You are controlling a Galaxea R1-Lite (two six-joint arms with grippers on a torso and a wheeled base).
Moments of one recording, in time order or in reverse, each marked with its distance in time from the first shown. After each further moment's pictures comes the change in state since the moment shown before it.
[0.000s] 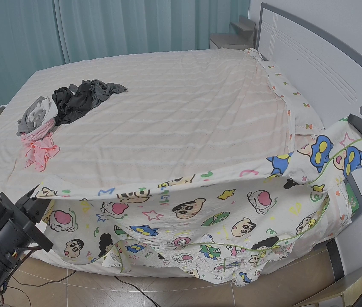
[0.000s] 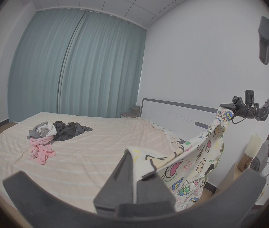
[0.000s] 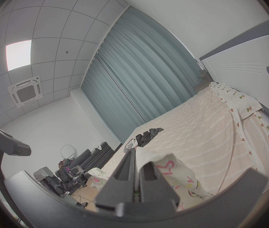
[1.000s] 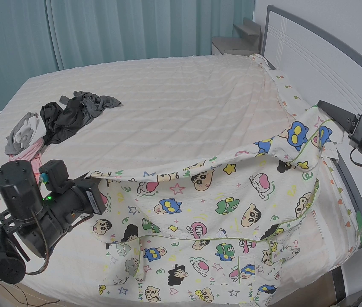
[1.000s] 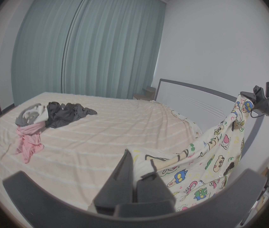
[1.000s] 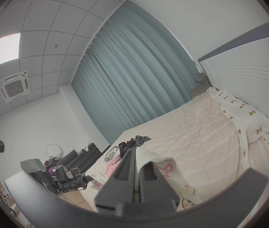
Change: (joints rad) left arm 0.112 0.478 -0.240 -0.004 -0.009 -0.155; right arm -0.106 0.299 -0.087 -0.184 0.058 -0.059
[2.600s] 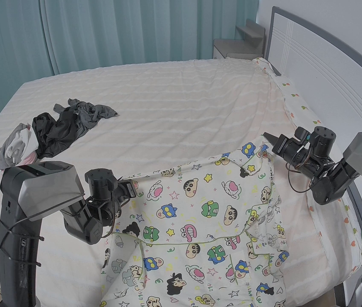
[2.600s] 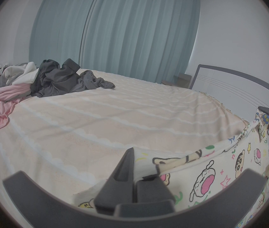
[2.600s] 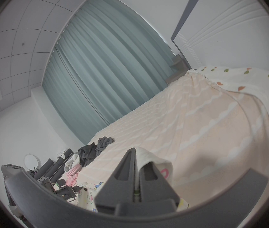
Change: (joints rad) left arm 0.217 0.890 -0.578 -0.200 0.006 -0.105; right arm -0.094 0.953 -0.423 -0.386 -0.087 0.056
